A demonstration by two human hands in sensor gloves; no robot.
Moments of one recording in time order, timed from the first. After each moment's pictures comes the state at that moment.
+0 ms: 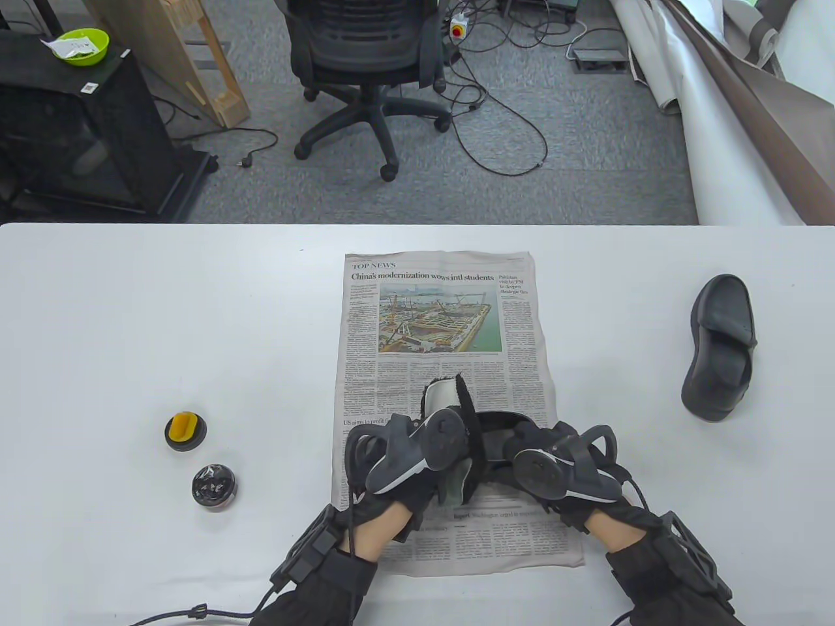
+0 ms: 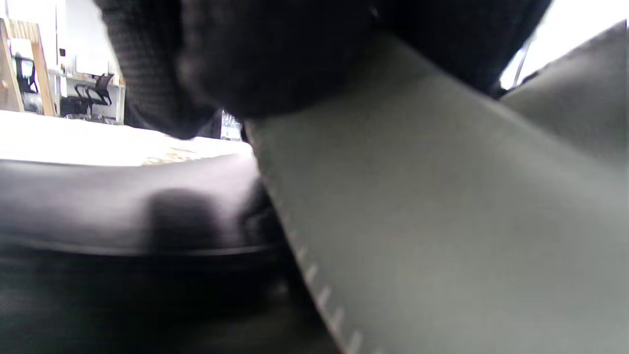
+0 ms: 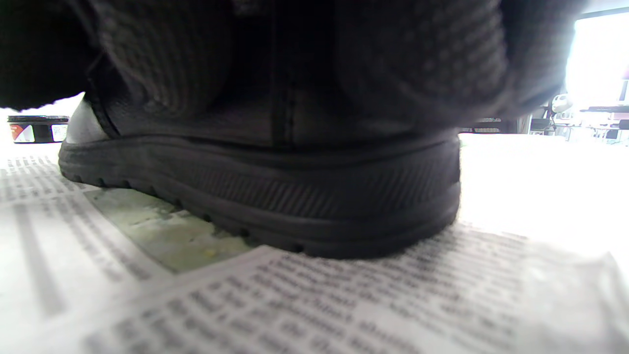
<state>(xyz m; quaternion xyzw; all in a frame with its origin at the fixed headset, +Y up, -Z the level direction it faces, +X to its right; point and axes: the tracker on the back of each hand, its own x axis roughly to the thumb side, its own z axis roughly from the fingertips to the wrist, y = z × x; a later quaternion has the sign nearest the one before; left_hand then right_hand) -0.038 -0.705 -0.261 -0.02 -0.12 0.05 0.99 0.159 -0.739 -0.257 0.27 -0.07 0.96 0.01</state>
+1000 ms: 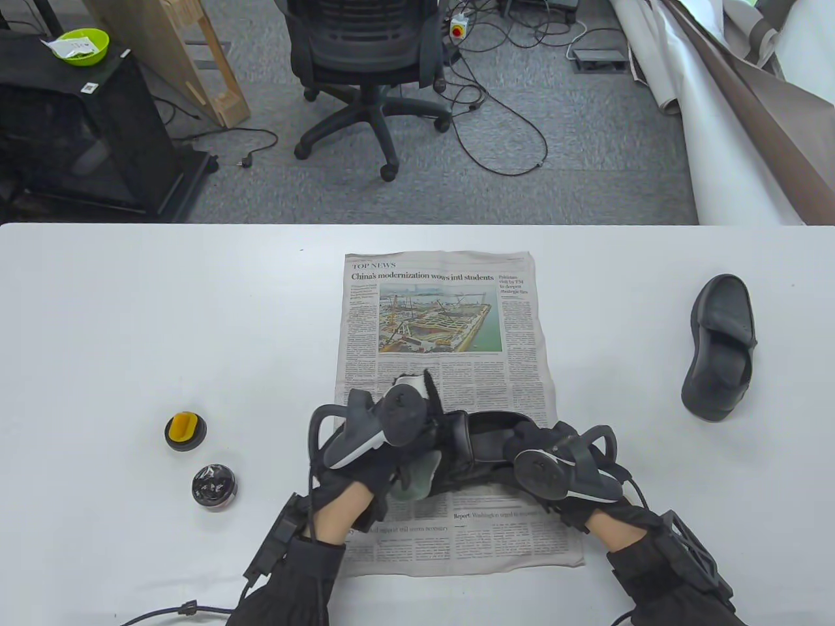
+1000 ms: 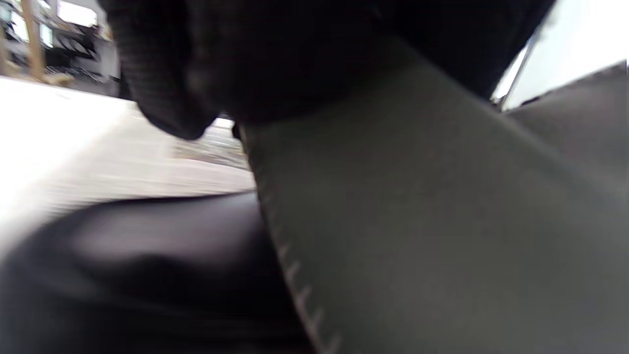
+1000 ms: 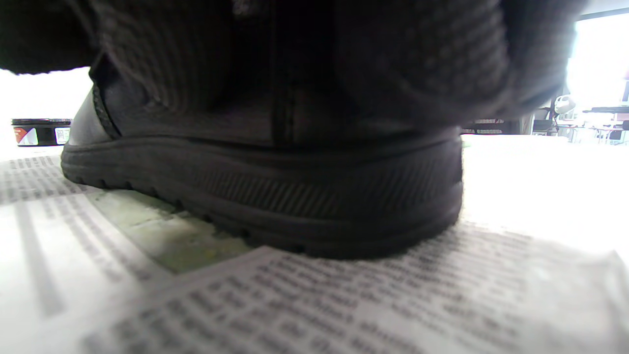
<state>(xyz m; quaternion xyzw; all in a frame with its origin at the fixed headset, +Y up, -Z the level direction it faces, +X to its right) -0.056 -0.693 -0.282 -0.08 -0.15 0.15 0.97 0.160 -0.739 -0.257 0.28 -0.07 0.96 0.01</state>
